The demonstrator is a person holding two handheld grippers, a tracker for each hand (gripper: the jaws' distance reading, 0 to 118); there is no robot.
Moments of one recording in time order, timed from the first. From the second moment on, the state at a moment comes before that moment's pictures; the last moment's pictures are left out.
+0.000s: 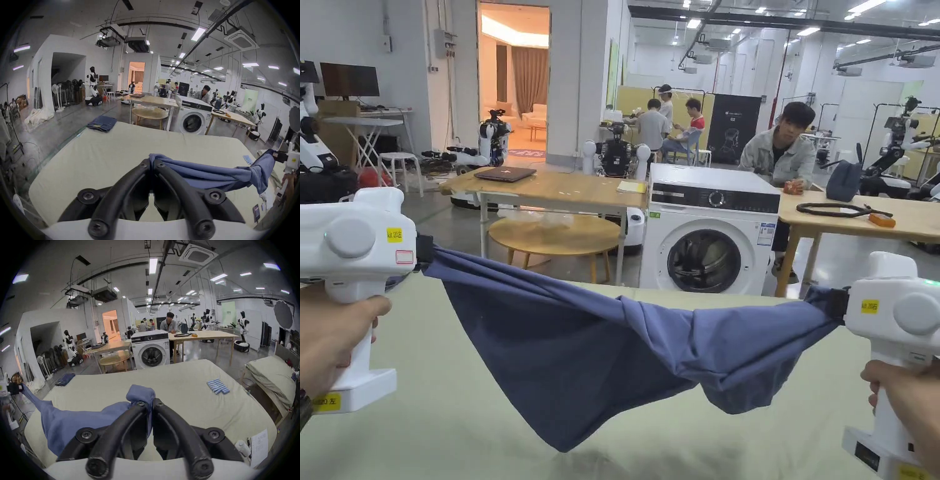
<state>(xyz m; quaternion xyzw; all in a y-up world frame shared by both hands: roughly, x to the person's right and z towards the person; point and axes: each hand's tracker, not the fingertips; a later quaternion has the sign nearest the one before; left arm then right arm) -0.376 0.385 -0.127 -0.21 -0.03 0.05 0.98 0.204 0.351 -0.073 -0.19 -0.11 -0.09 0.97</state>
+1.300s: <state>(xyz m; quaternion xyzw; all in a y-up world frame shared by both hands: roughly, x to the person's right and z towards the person) -0.358 0.173 0.038 -0.25 -0.04 0.06 0.97 0.127 0.165 0.044 -0.22 -0.16 0.01 0.96</state>
